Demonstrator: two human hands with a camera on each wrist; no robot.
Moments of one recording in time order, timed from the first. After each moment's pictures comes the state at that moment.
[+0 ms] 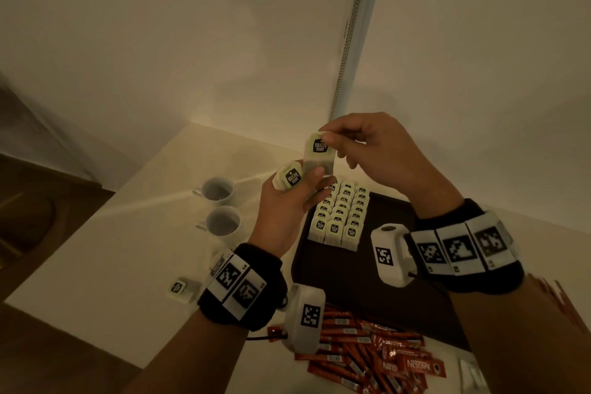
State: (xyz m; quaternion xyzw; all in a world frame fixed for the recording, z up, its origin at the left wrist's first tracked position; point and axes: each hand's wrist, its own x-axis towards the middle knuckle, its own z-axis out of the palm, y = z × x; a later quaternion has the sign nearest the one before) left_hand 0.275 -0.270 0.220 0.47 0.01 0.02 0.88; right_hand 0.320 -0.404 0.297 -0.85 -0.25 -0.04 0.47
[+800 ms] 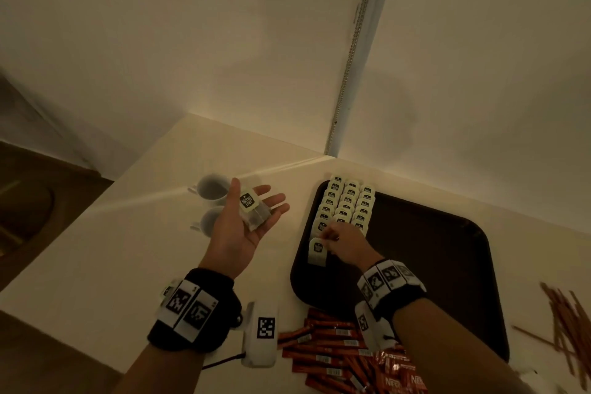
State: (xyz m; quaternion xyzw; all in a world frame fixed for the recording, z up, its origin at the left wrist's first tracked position) left_hand 0.288 -0.213 0.170 0.40 0.19 -0.05 0.90; right_hand 0.344 -0.422 0.063 -0.92 -0.06 0.20 0.32
